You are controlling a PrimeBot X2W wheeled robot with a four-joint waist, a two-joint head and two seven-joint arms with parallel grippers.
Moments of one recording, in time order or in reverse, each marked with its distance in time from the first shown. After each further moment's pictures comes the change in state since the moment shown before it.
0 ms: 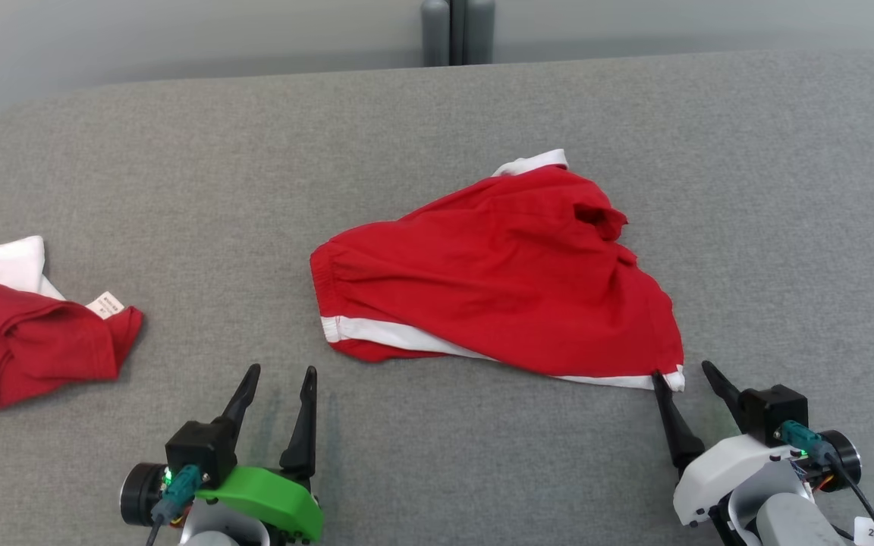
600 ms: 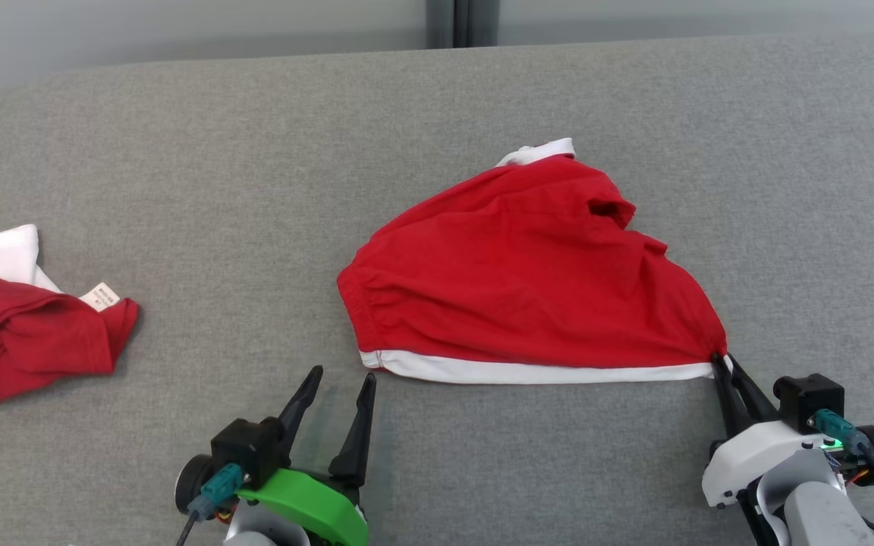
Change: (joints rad) left arm -0.023 0.036 -0.185 -0.025 -0.147 0.000 0.000; right arm -0.026 0.000 -0.107 0.025 -0.046 0.000 0.000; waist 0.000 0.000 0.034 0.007
